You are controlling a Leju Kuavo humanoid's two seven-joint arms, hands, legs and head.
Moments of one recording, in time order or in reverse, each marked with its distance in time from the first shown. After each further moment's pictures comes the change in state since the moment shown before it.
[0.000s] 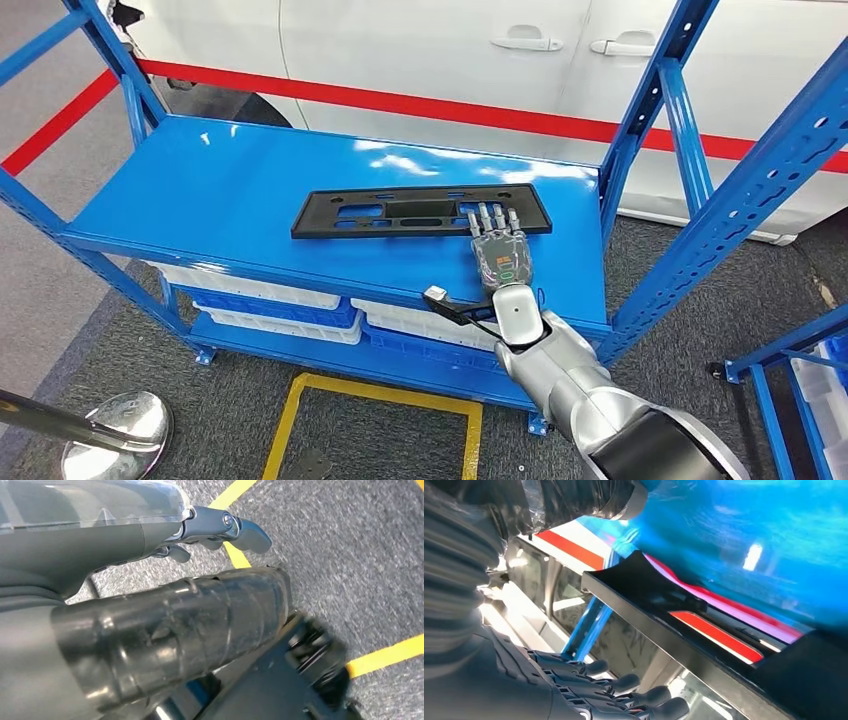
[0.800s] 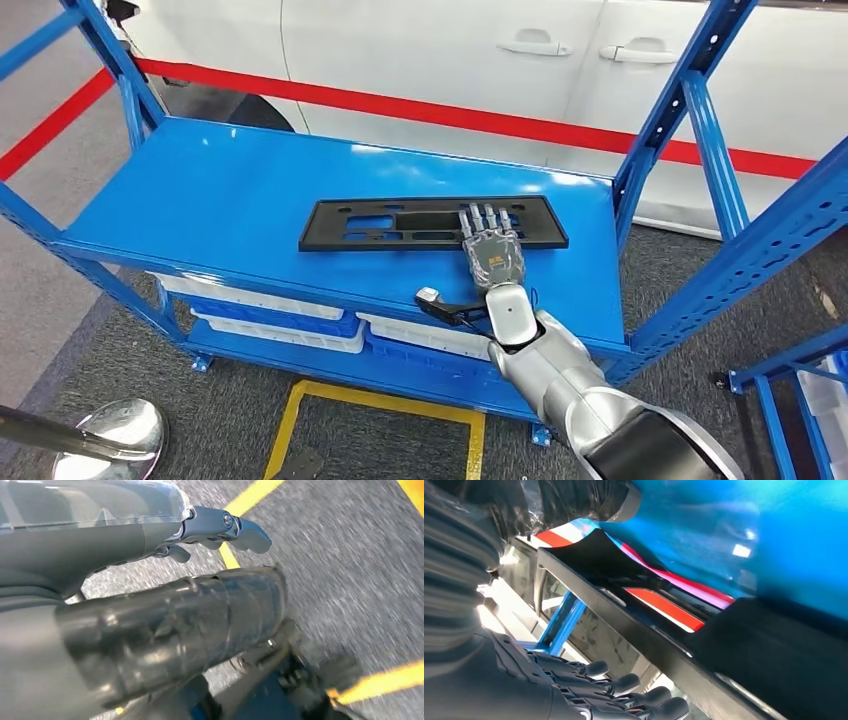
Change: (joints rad) left arm 0.000 0.003 0.003 0.000 -0.004 -0.001 0.004; right arm 0.004 0.004 0.000 -0.001 -0.009 0.011 -0.004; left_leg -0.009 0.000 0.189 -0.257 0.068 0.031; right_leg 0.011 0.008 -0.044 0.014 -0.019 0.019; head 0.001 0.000
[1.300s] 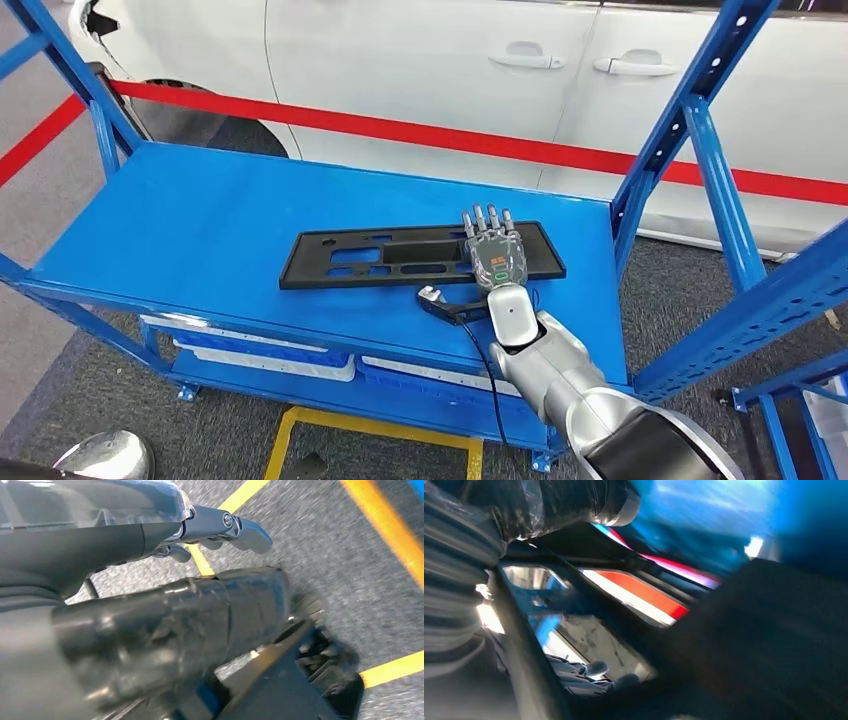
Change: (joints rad) left arm 0.014 0.003 0.000 0.000 -0.006 0.013 -0.009; right arm 0.006 0.006 0.000 -0.003 -0.004 -0.011 -0.001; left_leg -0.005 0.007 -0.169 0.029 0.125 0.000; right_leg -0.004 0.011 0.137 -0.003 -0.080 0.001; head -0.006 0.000
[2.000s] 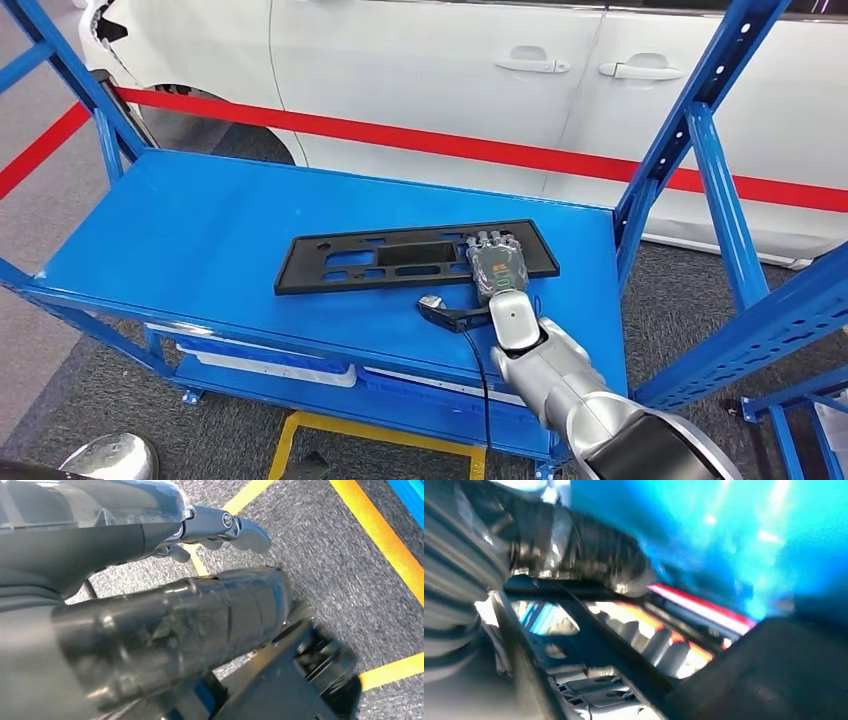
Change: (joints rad) left arm -0.010 -0.002 0.000 0.000 -0.004 0.002 -0.002; right arm 0.011 -0.003 0.000 0.001 -0.022 -0.002 -0.017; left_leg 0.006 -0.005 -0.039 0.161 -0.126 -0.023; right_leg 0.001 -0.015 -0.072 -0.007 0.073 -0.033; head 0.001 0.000
